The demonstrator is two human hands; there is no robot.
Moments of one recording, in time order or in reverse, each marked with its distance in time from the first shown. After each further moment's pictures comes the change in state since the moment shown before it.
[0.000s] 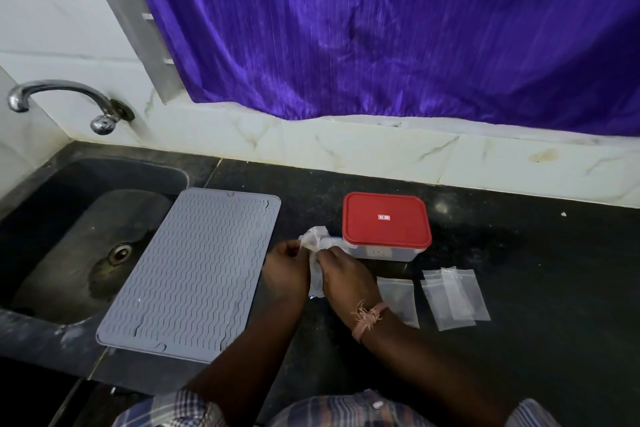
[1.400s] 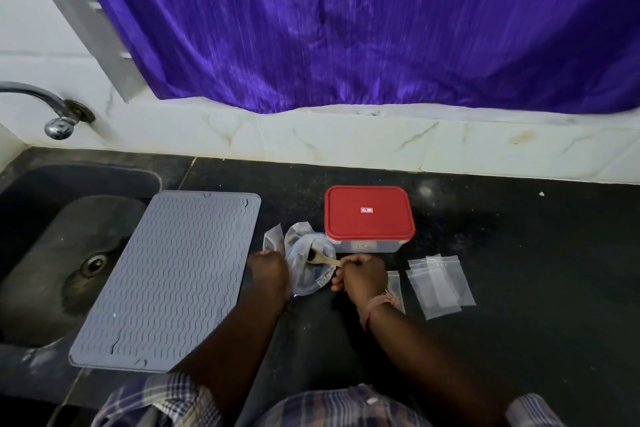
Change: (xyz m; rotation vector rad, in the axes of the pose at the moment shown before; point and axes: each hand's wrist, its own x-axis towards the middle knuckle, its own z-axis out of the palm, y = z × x) left_hand 0.026 0.000 0.007 0.560 -0.154 -0.046; right_hand -0.003 0.040 0.008 0.949 0.098 1.190
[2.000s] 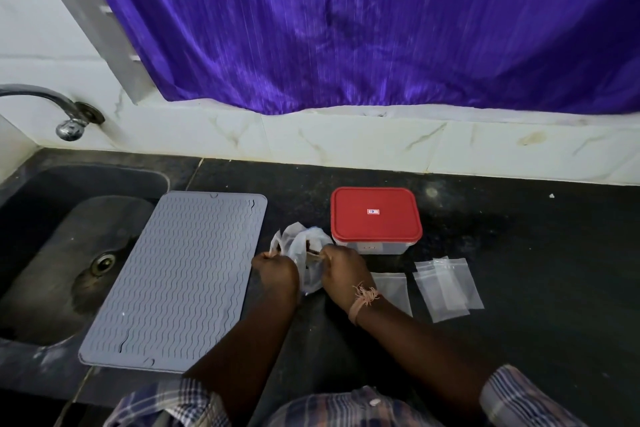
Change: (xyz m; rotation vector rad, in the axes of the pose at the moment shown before) left_hand 0.001 0.010 0.008 -0.079 -0.056 -0.142; right_hand -0.001 -0.011 0.021 -0.849 -0.159 -0.772
